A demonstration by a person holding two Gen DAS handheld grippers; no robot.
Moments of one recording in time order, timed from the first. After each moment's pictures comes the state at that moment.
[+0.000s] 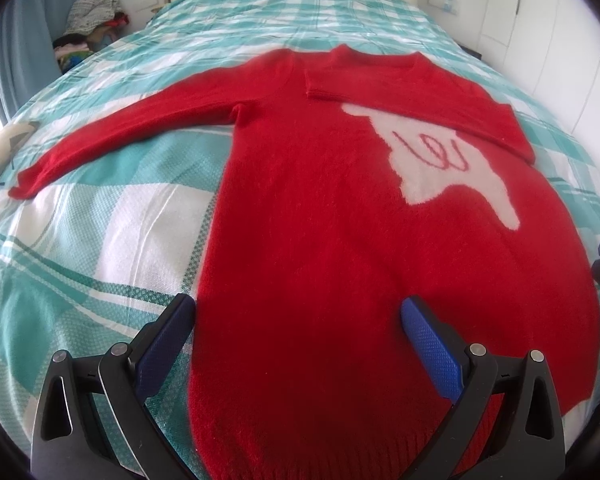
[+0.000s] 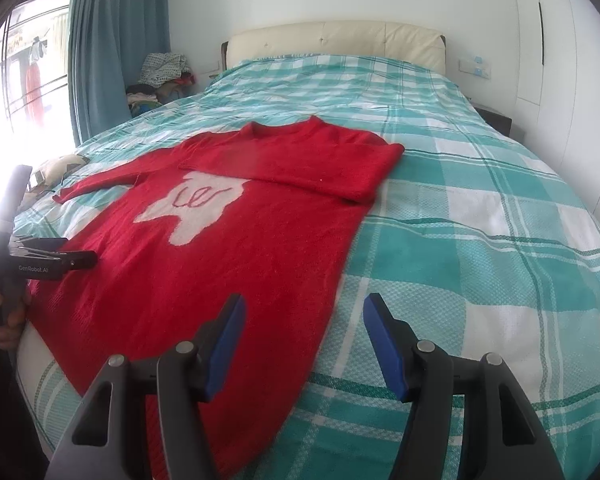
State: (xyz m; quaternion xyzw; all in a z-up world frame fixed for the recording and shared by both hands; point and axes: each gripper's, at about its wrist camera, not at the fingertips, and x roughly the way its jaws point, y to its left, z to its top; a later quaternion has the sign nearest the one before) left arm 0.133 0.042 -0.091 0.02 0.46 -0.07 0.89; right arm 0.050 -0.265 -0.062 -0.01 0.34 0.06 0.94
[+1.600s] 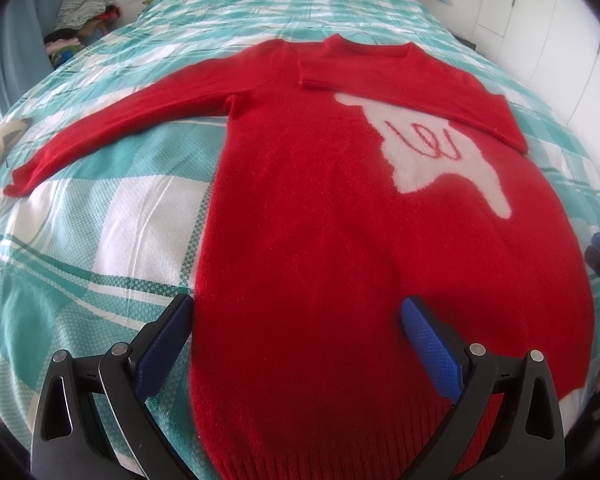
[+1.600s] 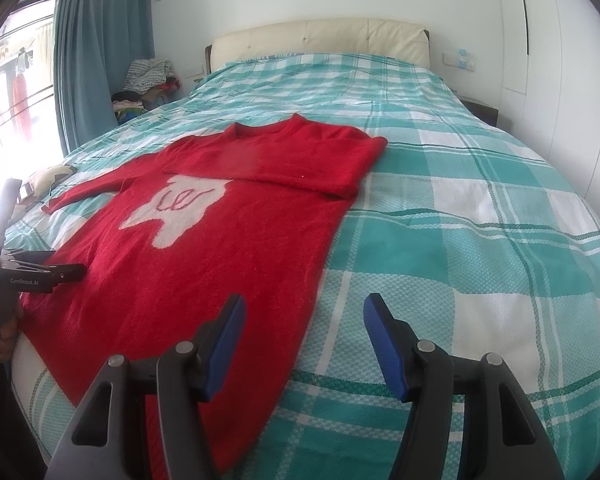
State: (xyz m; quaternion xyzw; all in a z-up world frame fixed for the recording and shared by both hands) left arm 0.129 0.047 -0.082 0.01 0.47 -0.10 0.88; right arm 0.047 -0.277 -0.064 0.02 0.34 0.04 0.94
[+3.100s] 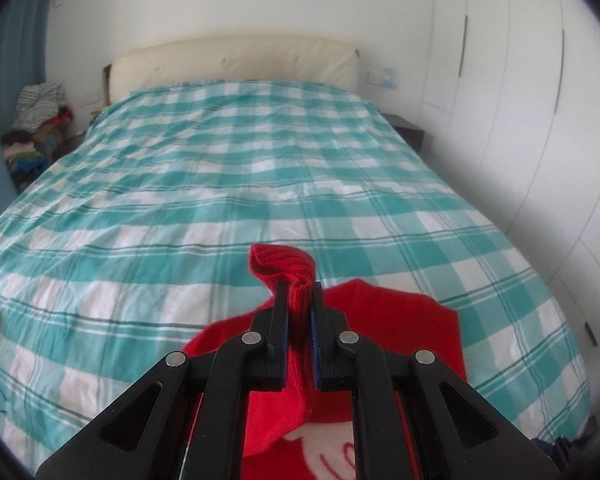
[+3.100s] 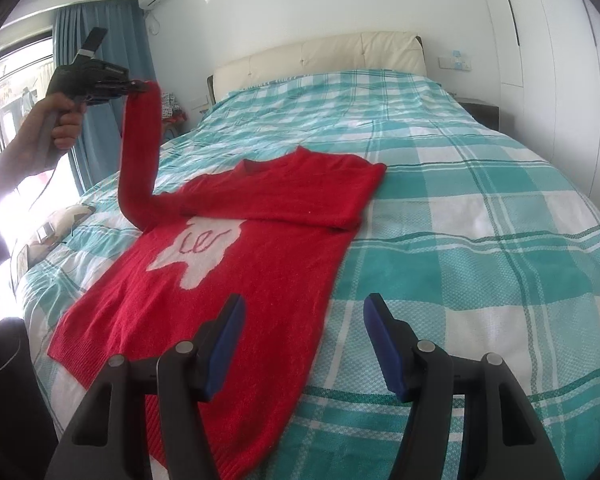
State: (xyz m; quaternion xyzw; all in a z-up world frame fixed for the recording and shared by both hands) left arm 0.318 -0.046 0.113 0.04 0.33 -0.19 0.92; right arm 0.035 -0.295 -0.033 0.08 0.30 0.06 0.95
